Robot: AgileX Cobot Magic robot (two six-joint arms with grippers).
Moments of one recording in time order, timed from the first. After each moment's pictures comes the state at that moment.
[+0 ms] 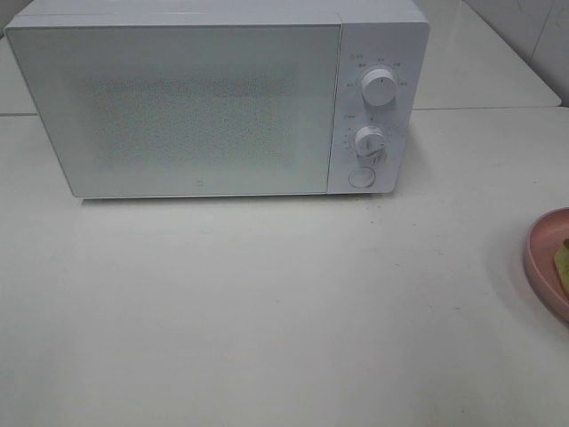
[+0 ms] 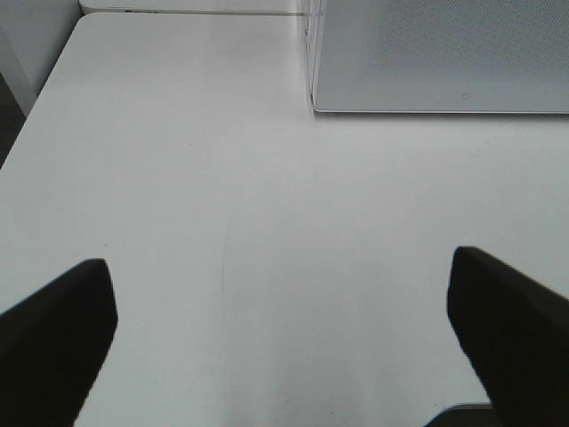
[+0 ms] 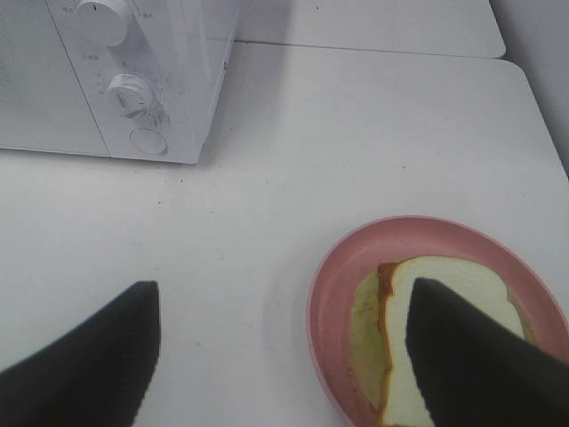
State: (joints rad) left arm -0.02 0.00 -0.52 -0.02 1.08 -0.02; right arm 0.10 0.51 -0.53 -0.06 0.60 0.03
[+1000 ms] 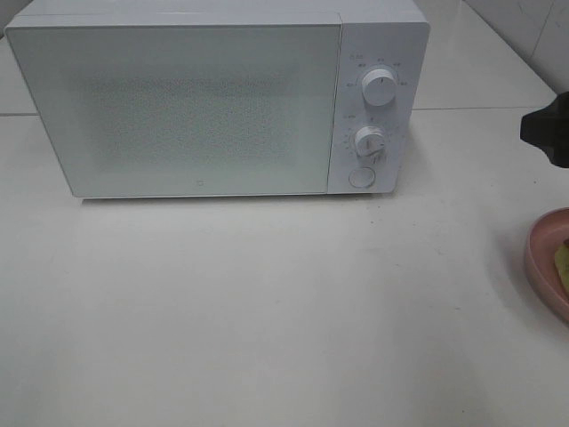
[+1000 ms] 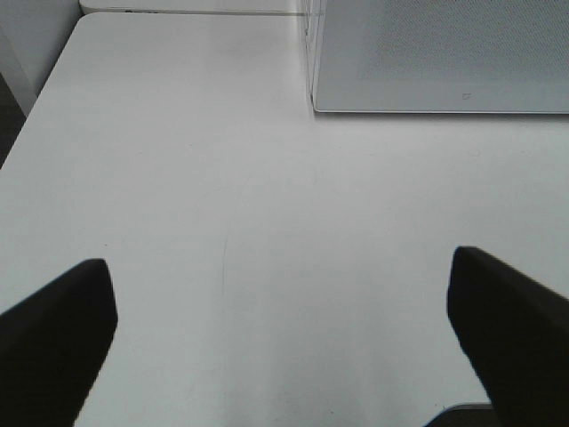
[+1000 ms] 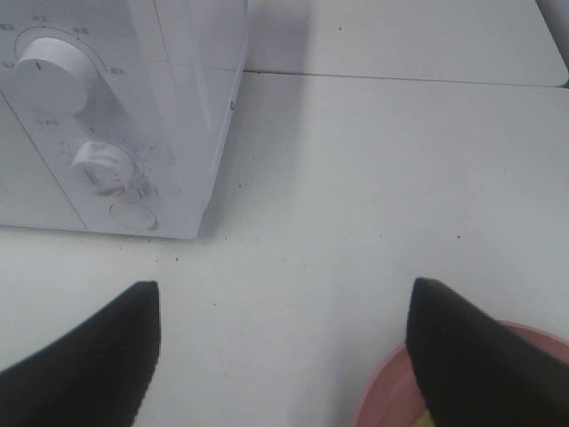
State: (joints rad) left arm -0.02 0.00 -0.52 -0.02 1.08 -0.02; right arm 0.10 1.04 -0.53 -0.05 0.03 0.07
